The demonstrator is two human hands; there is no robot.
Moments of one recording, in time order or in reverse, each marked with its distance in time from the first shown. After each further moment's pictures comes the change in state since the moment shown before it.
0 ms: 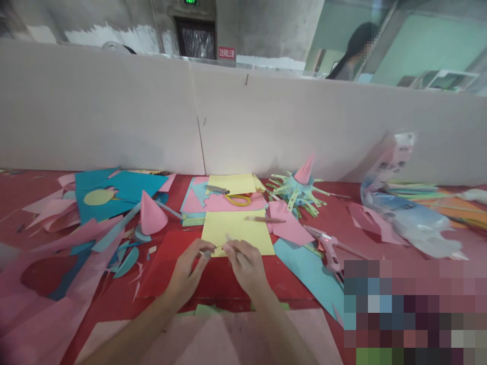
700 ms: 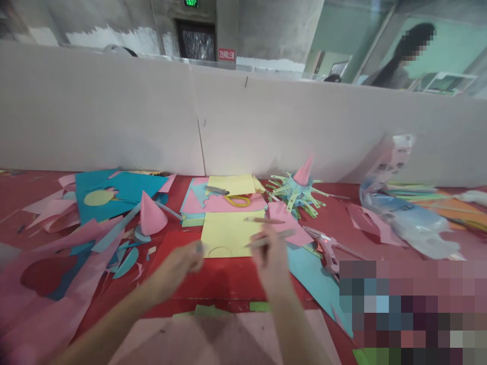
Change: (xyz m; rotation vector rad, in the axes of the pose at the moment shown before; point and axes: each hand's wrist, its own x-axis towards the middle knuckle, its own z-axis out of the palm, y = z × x) left_hand 0.011 0.022 -0.045 0.007 -0.282 -0.167; right_hand 0.020 -0.029 -0.054 1.010 0.299 0.457
